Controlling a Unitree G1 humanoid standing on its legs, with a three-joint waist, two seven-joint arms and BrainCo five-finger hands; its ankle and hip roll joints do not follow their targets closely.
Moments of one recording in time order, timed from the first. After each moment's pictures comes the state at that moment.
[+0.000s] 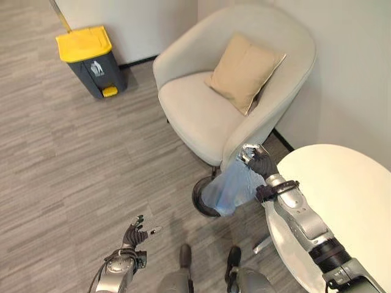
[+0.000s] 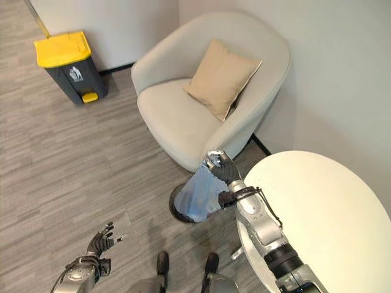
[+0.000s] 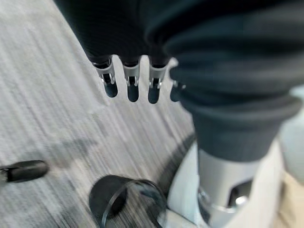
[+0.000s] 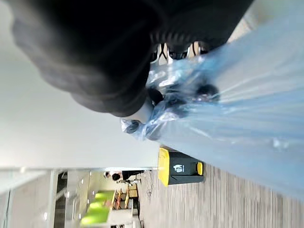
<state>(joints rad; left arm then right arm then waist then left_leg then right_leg) 0.12 0.35 -0.15 0.58 -0.25 -0.05 0.12 -0.24 -0.42 0.35 0.06 0.31 -0.08 -0.05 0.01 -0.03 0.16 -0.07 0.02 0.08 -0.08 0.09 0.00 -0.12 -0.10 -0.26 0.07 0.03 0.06</state>
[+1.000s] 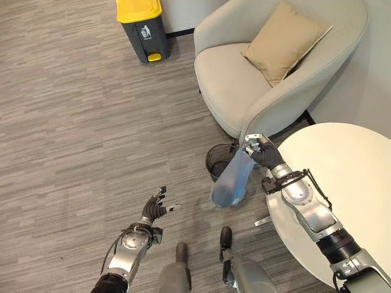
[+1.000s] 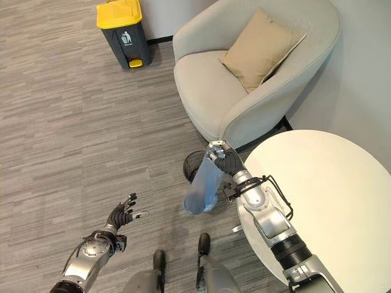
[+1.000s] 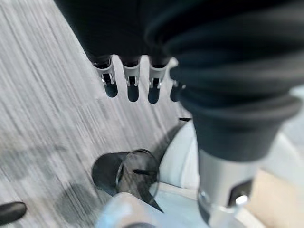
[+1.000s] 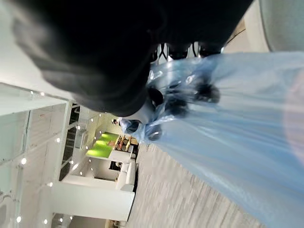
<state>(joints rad) -0.05 0.34 -0.24 0.42 -0.22 -0.06 0.07 -0.33 -0.49 0.35 0.05 0.16 -0.08 -0.08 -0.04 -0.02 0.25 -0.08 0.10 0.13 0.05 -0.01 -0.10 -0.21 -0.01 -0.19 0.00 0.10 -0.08</state>
